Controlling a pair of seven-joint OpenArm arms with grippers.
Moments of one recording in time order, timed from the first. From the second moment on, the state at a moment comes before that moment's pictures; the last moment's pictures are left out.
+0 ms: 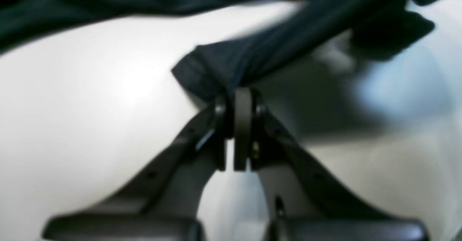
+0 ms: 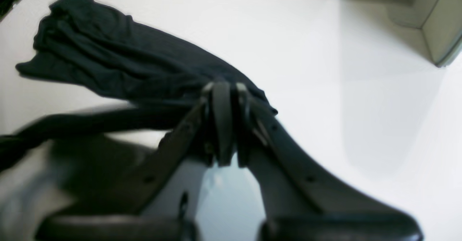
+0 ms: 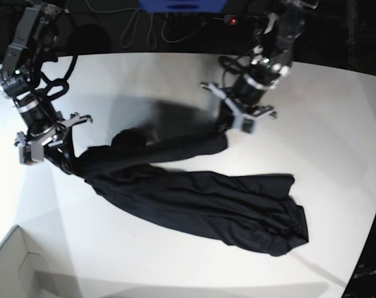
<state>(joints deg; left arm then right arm) 16.7 -10.2 12.7 93.9 -11.0 -9.3 13.9 -12.7 6.0 25.6 110.2 21.6 34.9 -30.9</state>
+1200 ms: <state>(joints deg) 19.9 -13.2 -39.5 98.5 -11.0 -21.2 14.2 -19.9 5.6 7.6 101.5 21.6 34.1 -30.4</state>
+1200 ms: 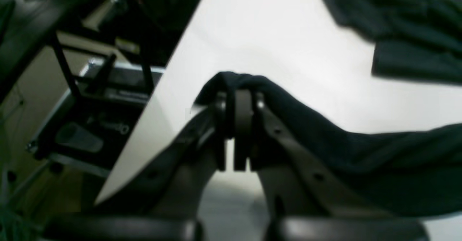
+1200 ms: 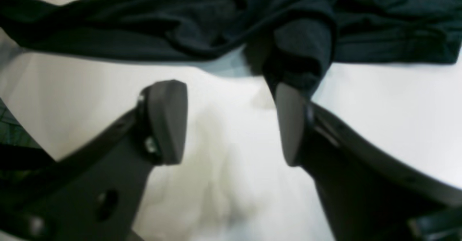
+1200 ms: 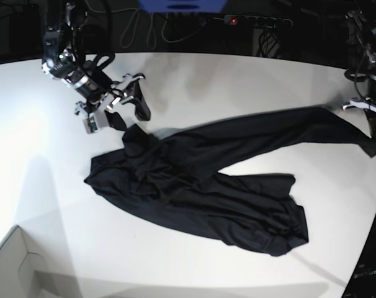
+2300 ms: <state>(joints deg) 15.8 -18.0 -52.3 92.5 -10.7 -21.8 14.5 -7.2 4.8 7.6 79.5 22.5 34.5 -26.4</state>
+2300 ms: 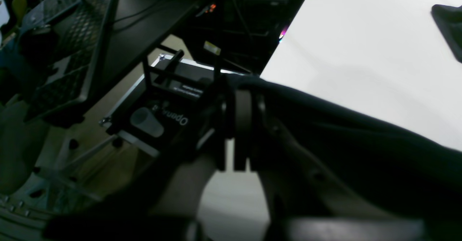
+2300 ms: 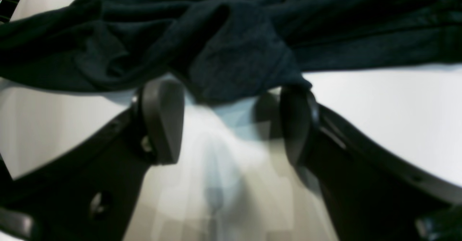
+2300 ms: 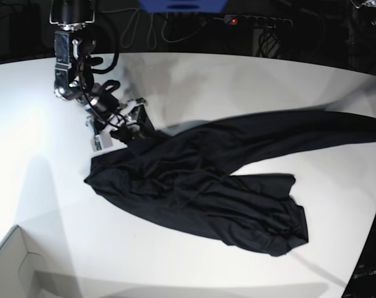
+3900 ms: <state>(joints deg) 16.7 -7.9 -35.7 83.5 -10.6 -21.4 14.3 -24.9 10.6 31.4 89.6 22.3 34.7 -27.2</state>
